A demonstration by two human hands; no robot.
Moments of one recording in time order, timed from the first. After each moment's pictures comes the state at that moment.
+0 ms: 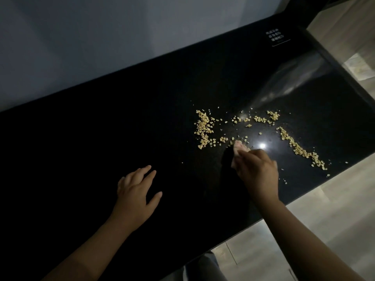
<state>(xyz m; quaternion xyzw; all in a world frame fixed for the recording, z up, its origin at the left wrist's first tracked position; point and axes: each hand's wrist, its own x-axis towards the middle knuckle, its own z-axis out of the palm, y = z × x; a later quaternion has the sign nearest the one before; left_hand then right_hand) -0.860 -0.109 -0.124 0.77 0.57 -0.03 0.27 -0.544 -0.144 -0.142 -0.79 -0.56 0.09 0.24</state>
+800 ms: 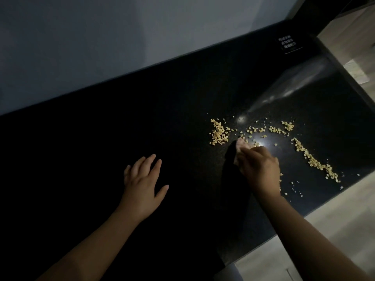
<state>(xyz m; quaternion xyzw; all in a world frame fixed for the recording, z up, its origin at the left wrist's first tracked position) -0.873 -0.044 -0.127 0.78 0.56 -0.09 0.25 -0.569 -0.093 -0.145 -0.80 -0.55 0.11 0.19</state>
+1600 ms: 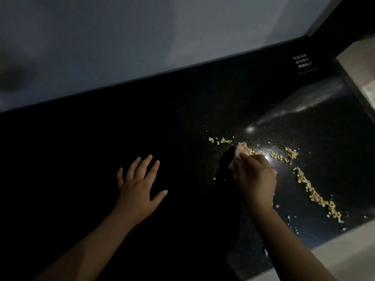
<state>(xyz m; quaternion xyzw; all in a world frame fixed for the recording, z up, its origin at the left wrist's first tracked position) -0.842 -0.019 -0.131 0.76 0.60 -0.10 0.24 -0.553 -0.044 -0.143 -0.79 -0.54 0.11 0.25</state>
